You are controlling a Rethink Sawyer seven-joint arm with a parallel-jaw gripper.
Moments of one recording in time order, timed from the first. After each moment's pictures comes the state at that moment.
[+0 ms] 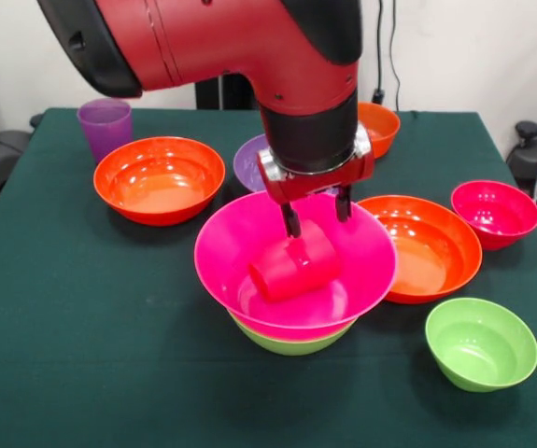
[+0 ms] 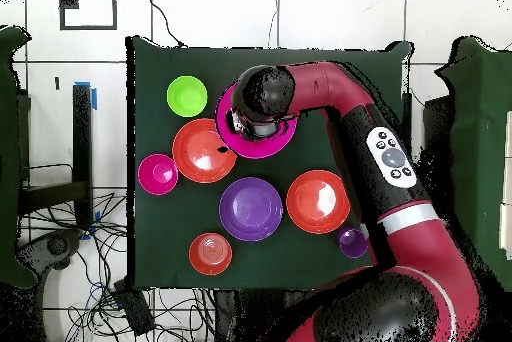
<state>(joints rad) -0.65 -0.42 0.80 1.32 -0.63 1.18 1.70</state>
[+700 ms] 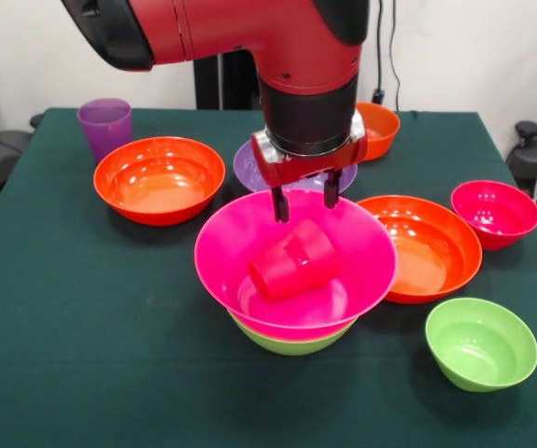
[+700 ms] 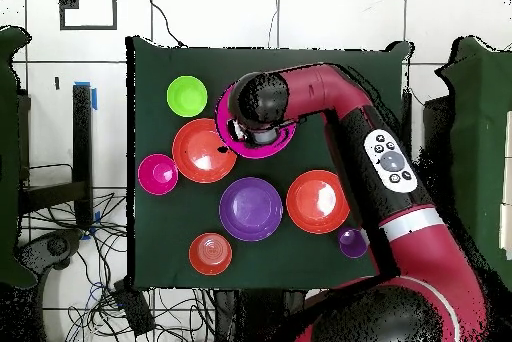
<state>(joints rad) -0.65 -0.46 0.80 1.36 -0.69 1.18 1.70</state>
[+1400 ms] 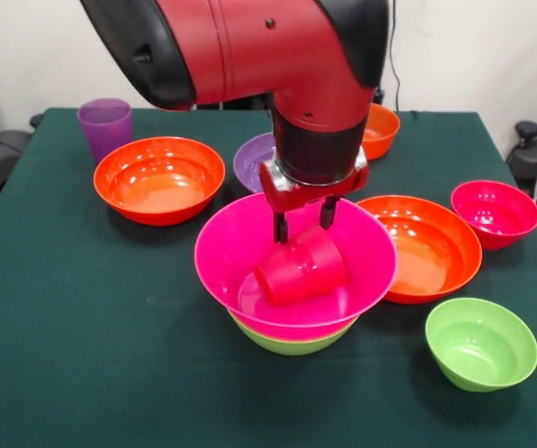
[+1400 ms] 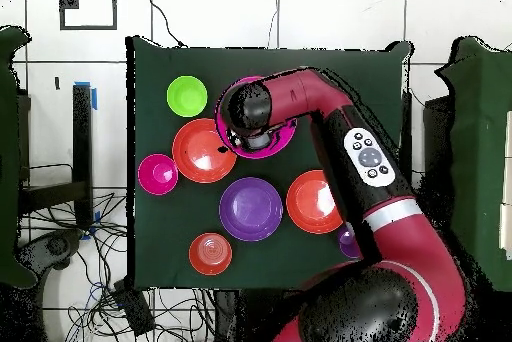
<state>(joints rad) -0.61 -0.40 0.79 1.34 -0.81 1.18 1.70</state>
